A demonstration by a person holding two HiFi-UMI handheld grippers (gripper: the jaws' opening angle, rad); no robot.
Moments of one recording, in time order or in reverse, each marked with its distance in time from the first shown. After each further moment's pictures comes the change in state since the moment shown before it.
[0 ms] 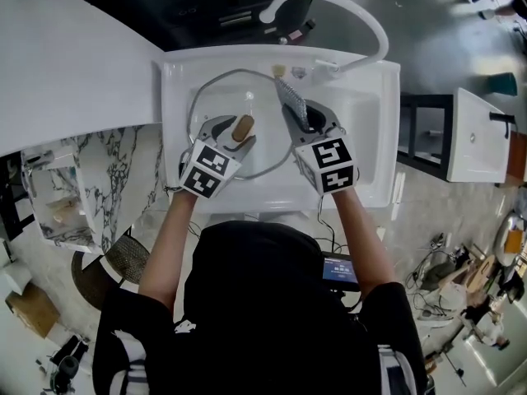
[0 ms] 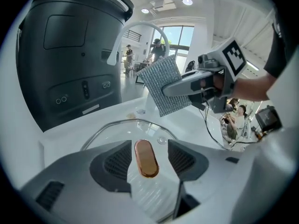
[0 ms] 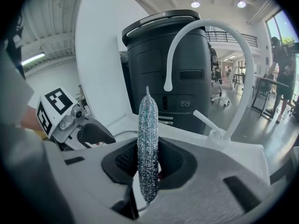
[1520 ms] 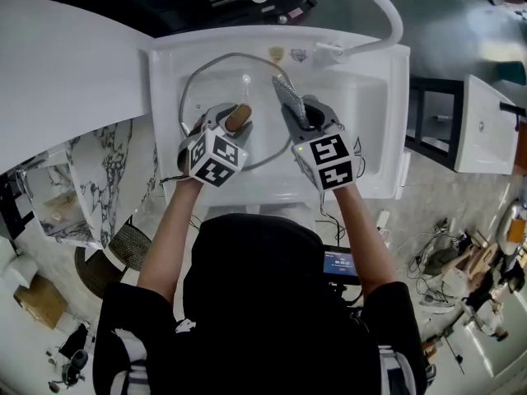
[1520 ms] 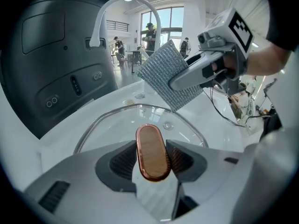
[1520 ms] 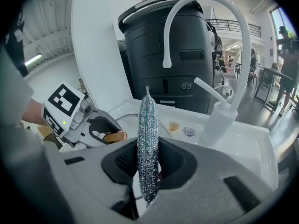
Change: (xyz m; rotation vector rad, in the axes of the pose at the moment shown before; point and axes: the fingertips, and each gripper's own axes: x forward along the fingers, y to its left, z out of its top) left arm 0.047 0.007 -0.036 0.157 0.154 0.048; right arm 0.017 -0.001 -0.061 0.030 0.128 0.039
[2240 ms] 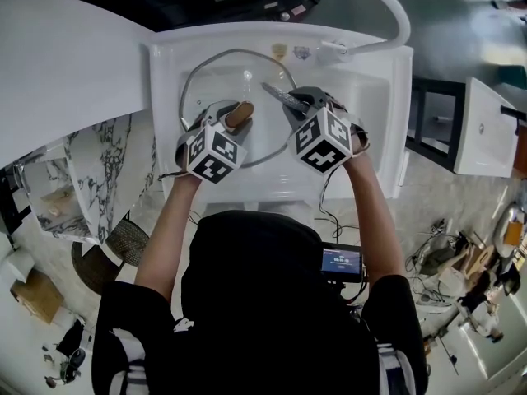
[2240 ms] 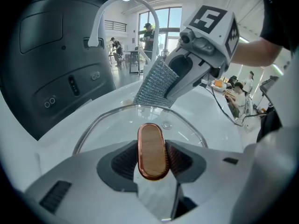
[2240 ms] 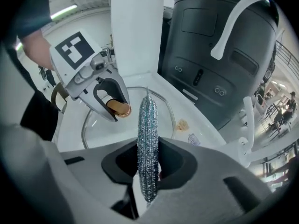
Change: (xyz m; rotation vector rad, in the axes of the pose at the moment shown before) left arm -0.003 0.000 -0.001 0.022 -0.005 -0.024; right arm 0.024 0.004 -0.015 -0.529 0.309 0.105
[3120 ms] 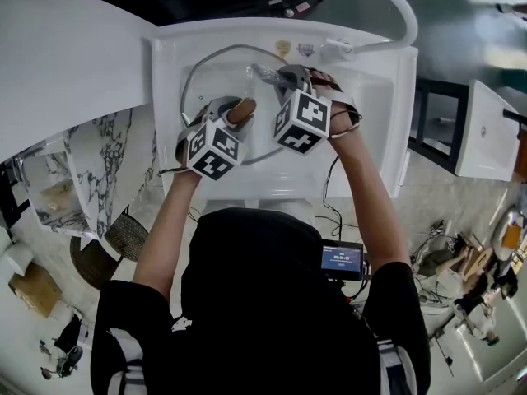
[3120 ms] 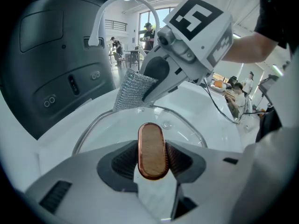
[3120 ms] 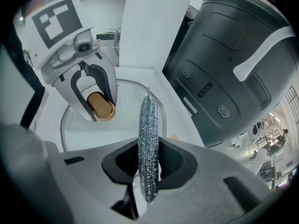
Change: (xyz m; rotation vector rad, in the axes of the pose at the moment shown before) left arm 0.000 0.001 -0.002 -0.005 0.001 -0.005; right arm 0.036 -0.021 0.029 -0.239 0.056 -0.110
